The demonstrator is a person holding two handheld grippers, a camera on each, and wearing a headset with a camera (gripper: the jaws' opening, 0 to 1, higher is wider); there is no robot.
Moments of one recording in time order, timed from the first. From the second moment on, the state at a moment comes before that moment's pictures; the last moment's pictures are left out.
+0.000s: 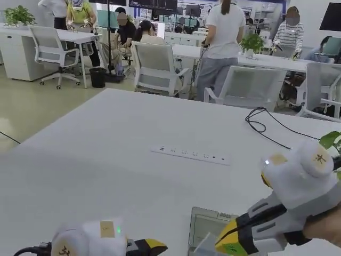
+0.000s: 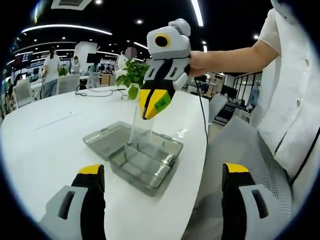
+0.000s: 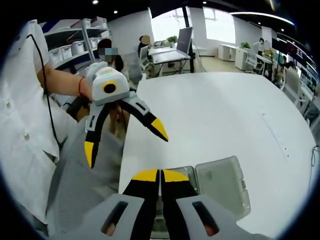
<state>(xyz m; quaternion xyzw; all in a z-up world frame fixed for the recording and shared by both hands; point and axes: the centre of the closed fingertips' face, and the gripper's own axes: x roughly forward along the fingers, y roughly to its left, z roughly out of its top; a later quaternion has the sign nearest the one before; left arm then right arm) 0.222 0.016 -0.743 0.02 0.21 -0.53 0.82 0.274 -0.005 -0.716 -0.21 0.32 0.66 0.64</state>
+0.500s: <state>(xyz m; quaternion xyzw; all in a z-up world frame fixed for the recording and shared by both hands) 0.223 0.020 -0.753 0.01 0.22 -0.54 0.81 0.279 -0.007 -0.754 -0.24 0.34 0.65 0.64</state>
